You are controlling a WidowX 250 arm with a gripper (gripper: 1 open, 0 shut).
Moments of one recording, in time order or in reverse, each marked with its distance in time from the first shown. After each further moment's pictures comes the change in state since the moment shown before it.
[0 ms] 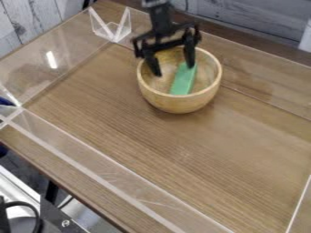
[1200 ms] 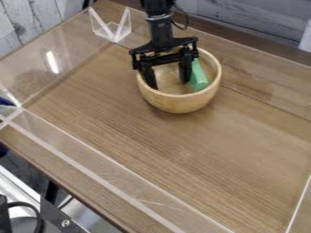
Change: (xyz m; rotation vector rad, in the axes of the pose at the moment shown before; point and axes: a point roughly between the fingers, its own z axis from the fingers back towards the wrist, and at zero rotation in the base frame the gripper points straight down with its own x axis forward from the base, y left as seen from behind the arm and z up) arm -0.008 0.008 -0.036 0.125 0.023 0.036
